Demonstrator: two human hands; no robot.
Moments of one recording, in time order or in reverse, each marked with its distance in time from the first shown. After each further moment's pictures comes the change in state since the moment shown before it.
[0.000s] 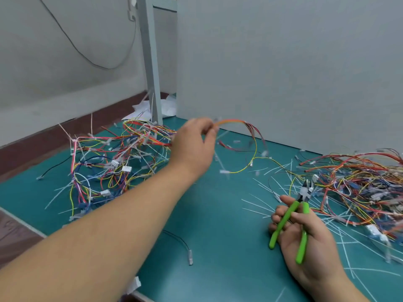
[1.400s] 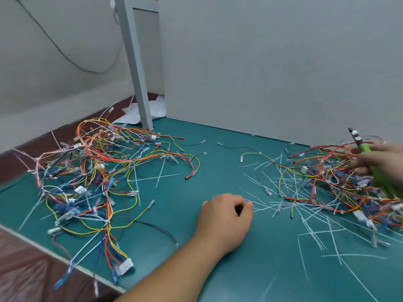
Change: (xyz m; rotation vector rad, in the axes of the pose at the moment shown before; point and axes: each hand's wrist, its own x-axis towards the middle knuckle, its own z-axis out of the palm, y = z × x) left_hand -0.133 0.038 0.064 0.069 -0.492 -0.236; right_hand 0.101 -0.182 -0.069 -0.885 0.278 -0.124
